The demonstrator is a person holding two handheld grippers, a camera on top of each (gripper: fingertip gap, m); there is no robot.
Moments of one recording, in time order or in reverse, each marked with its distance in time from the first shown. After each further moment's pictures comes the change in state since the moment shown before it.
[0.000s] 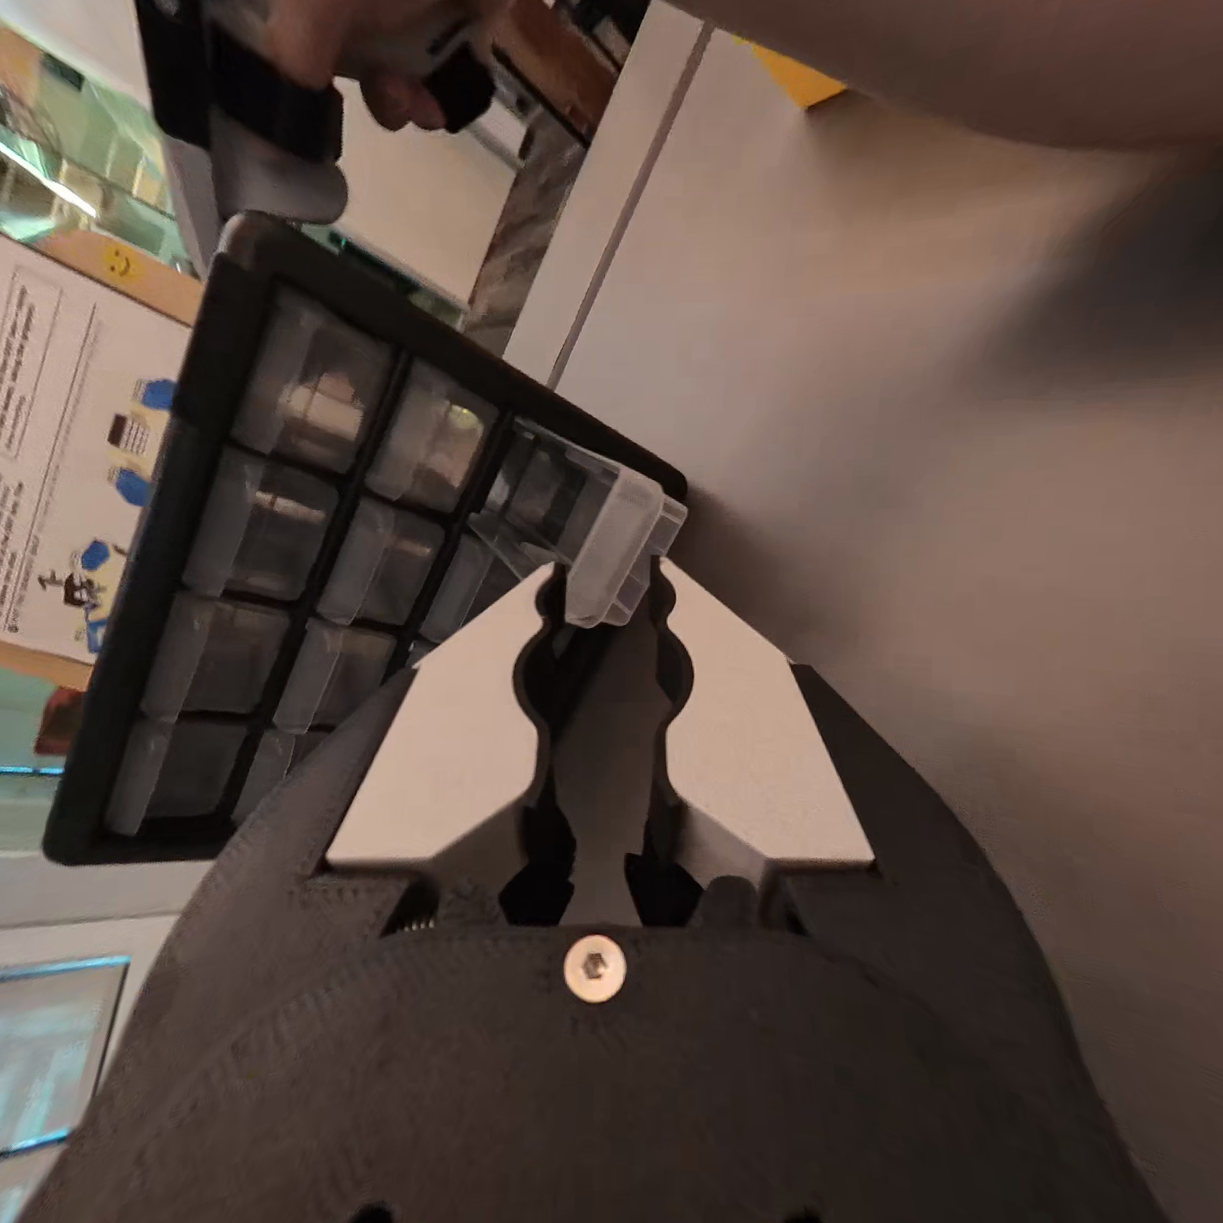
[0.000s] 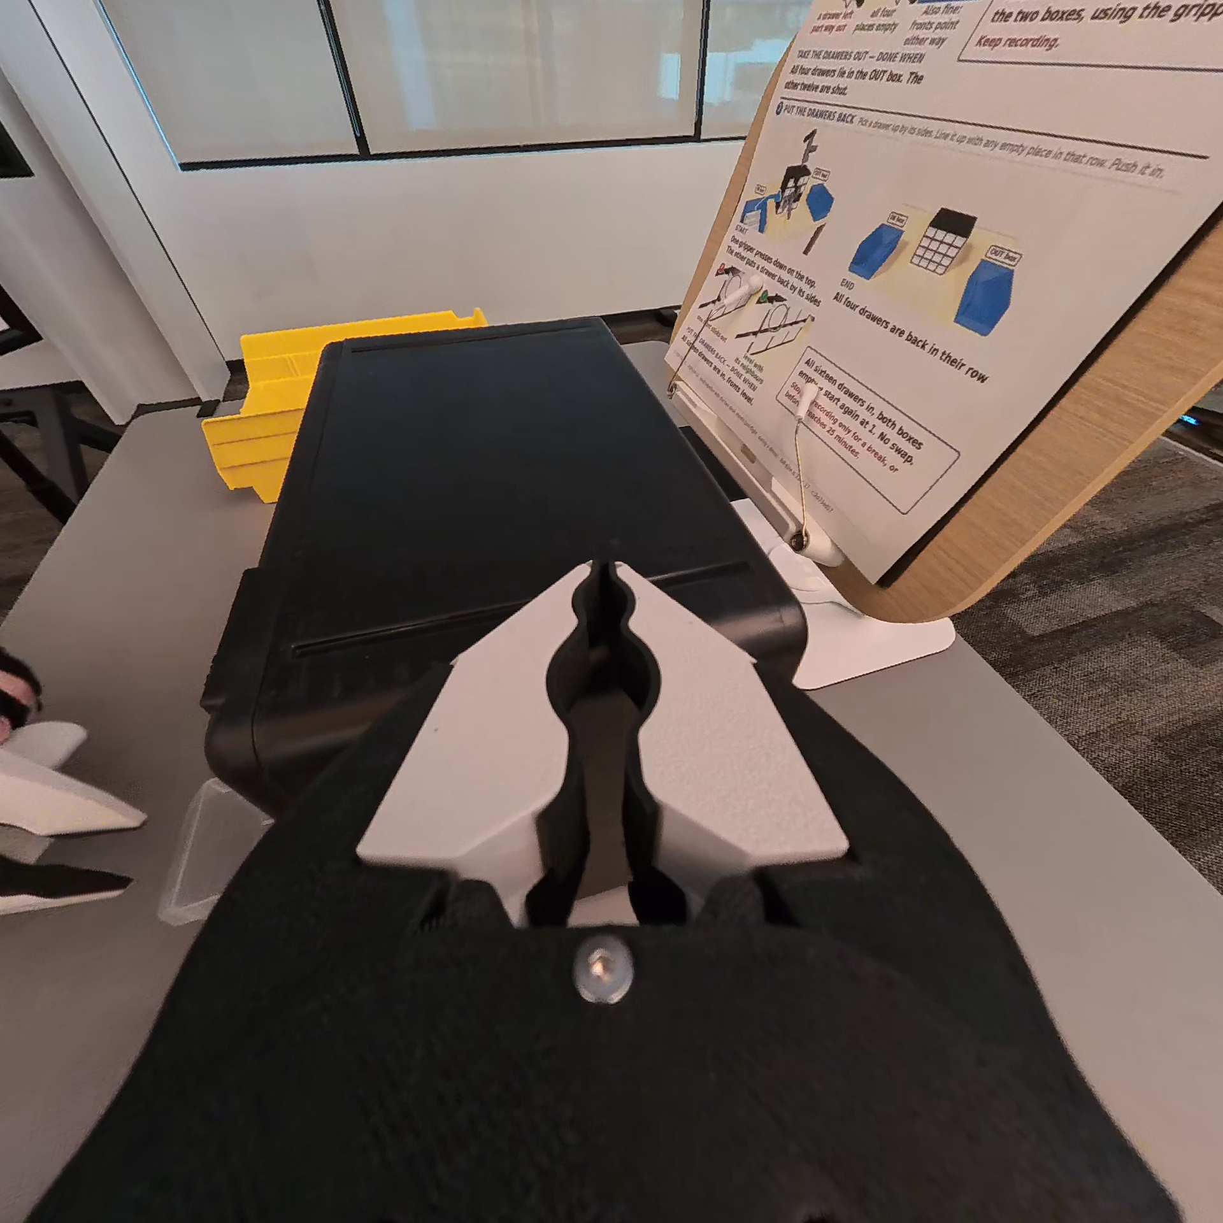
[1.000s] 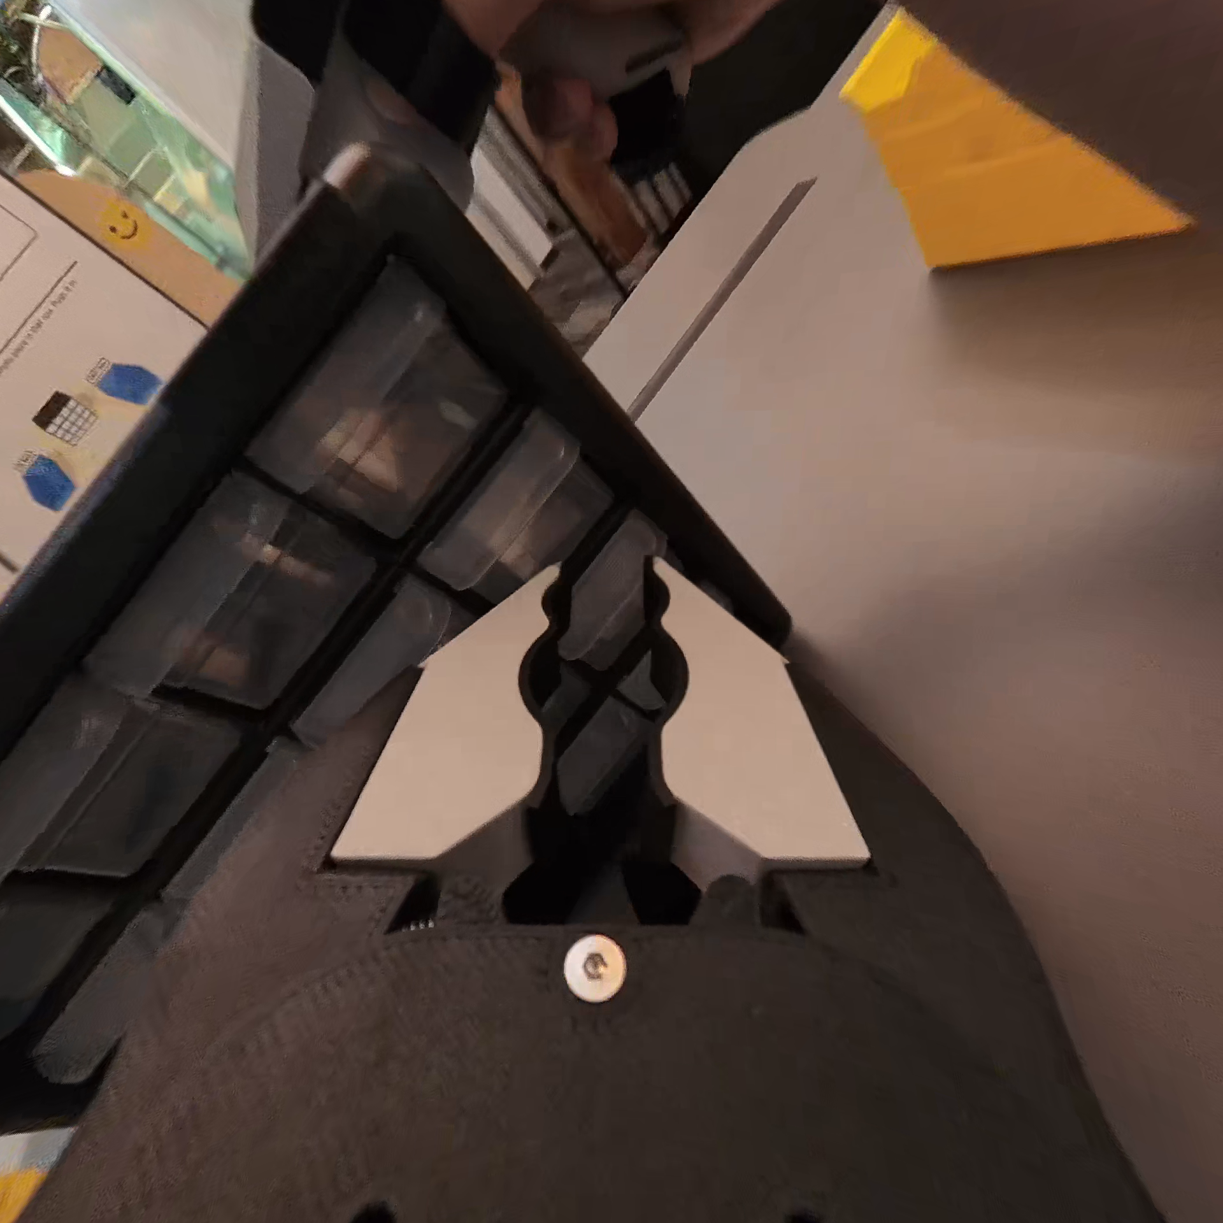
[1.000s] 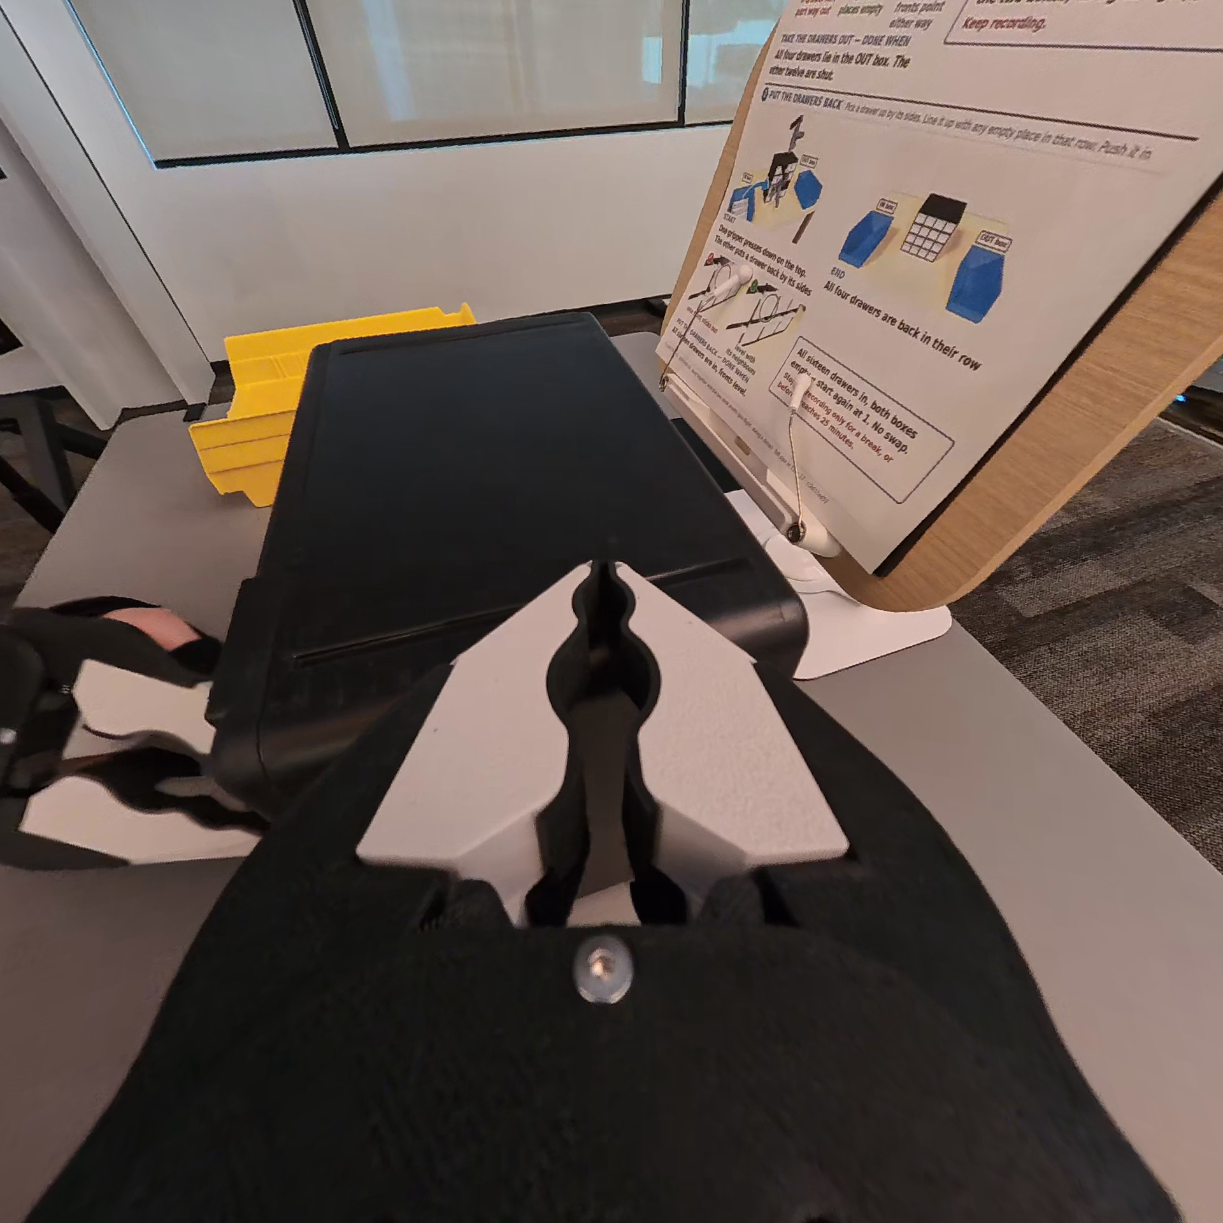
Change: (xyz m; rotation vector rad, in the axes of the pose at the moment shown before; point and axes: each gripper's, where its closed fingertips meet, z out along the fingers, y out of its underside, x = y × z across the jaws) left arm -0.050 -0.010 0.070 0.183 0.016 -0.226; right arm 0.000 0.000 0.000 -0.014 0.023 0.019
